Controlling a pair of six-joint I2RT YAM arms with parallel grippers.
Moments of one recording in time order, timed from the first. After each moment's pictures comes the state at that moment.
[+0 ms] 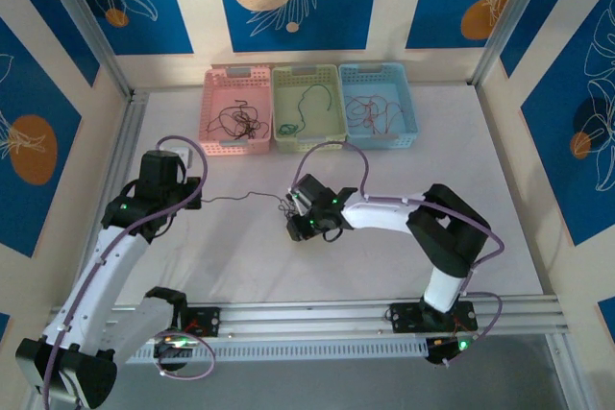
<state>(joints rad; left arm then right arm) -0.23 0.91 0.90 -0.81 -0.11 -0.18 0.89 1.75 0.97 -0.33 -0.12 0.41</state>
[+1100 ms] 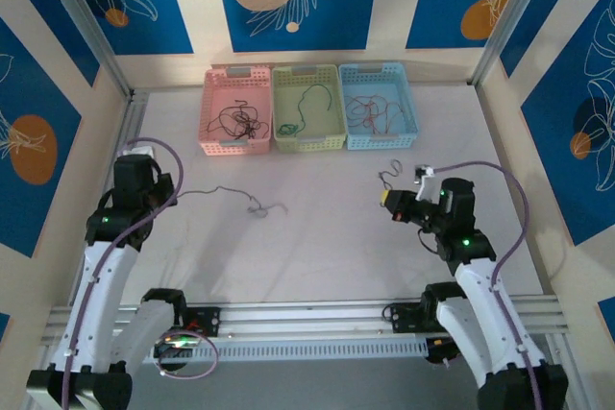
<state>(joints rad) -0.06 0.81 0.90 -0.81 -0.25 -0.19 0.05 0.66 0.44 -0.32 -0.58 0.50</state>
